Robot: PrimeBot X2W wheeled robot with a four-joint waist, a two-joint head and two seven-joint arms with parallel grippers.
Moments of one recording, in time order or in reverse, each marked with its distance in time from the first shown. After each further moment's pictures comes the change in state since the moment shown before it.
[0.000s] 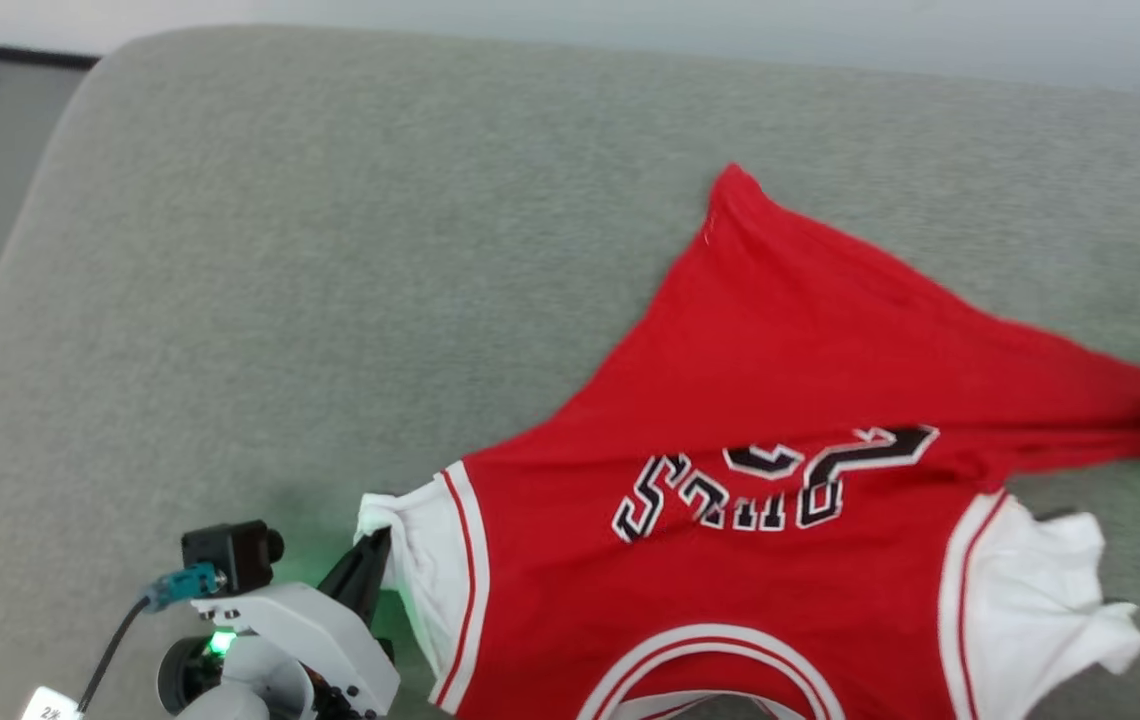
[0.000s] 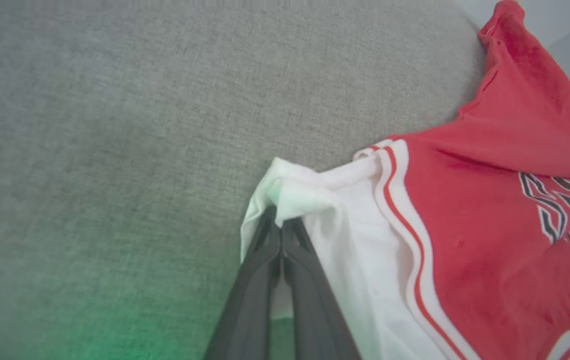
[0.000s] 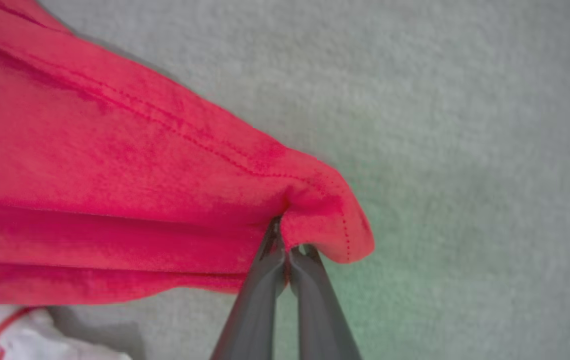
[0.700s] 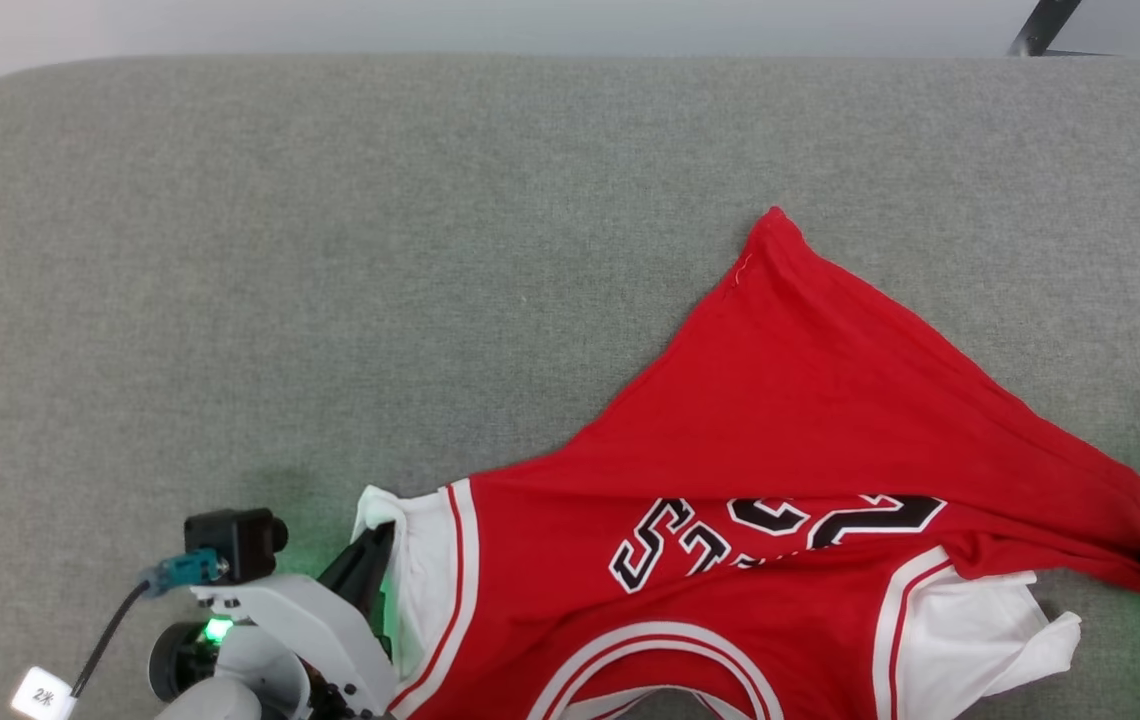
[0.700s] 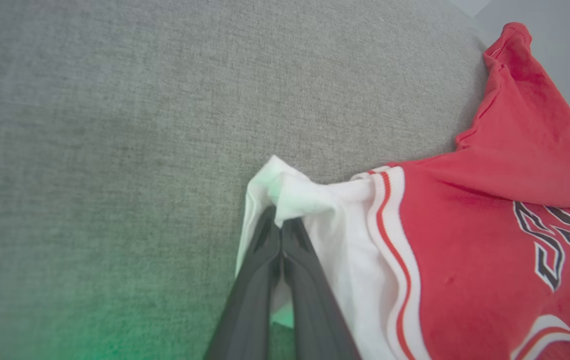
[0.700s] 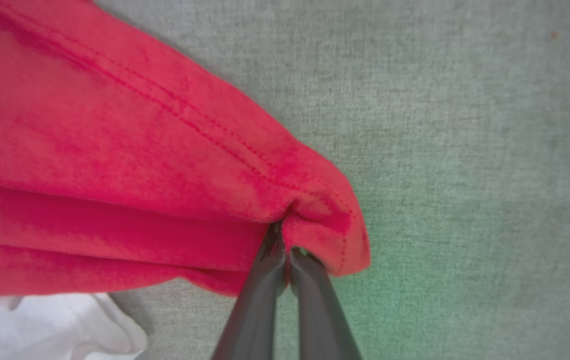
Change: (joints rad) left arm -0.001 0.055 -0.017 -0.101 0.020 0.050 0.062; right arm 0.459 0.177 -0.443 -0.338 -0.142 -0.001 0.101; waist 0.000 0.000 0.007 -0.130
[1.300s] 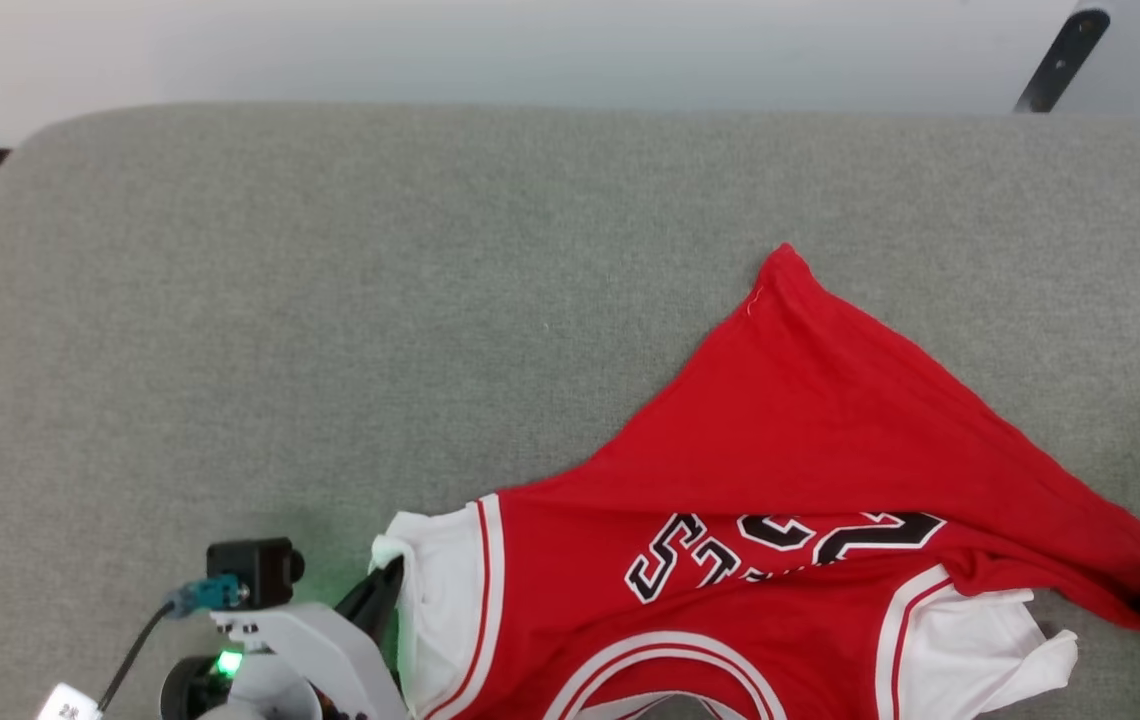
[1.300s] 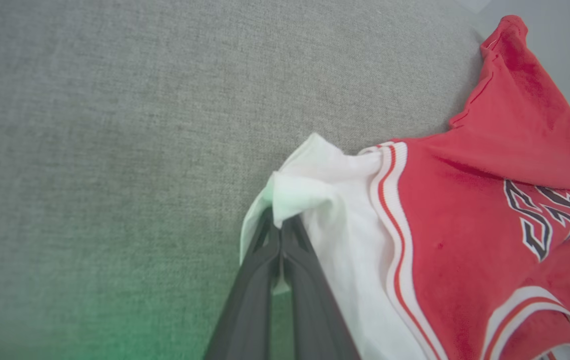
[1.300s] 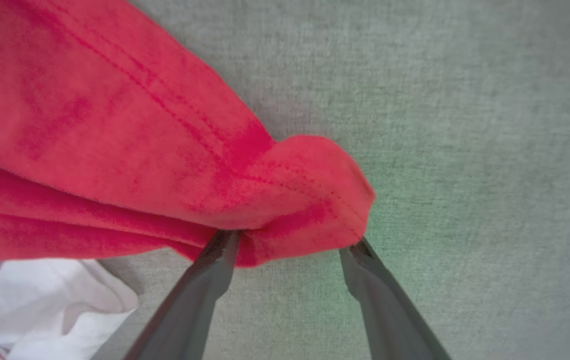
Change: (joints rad) left arm 0.018 -0.016 -0.025 0.040 -0.004 -0.006 0.008; right arm -0.052 0.022 -0.026 0.061 -0.132 0.000 0.184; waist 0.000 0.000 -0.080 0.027
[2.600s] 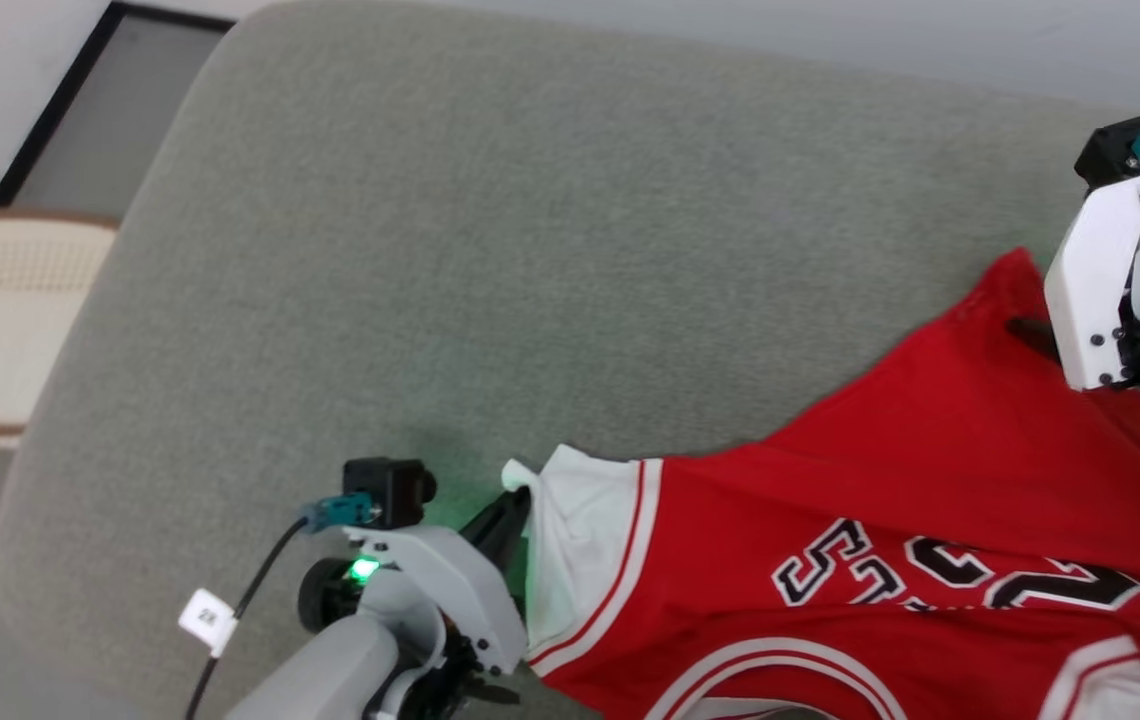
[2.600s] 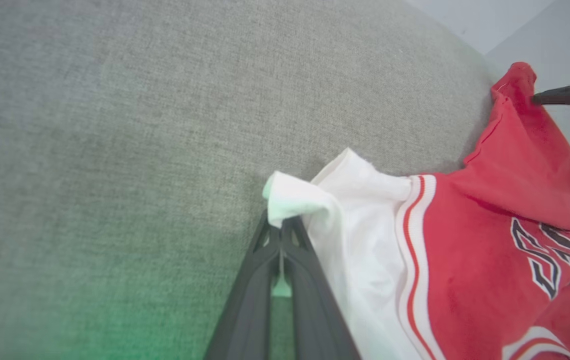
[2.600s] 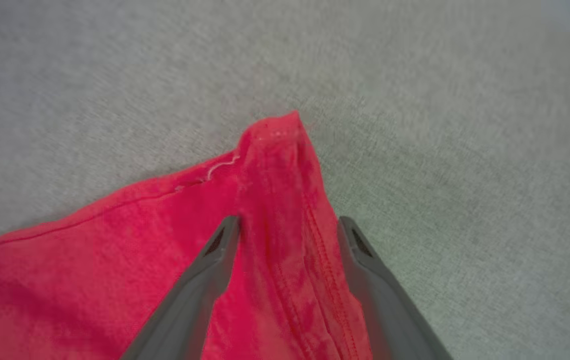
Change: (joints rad) left arm -0.194 -0.200 -0.081 0.176 0.039 -0.122 -0.019; right arm -0.639 -0.017 0.578 0.325 0.156 0.000 -0.192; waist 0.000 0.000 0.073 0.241
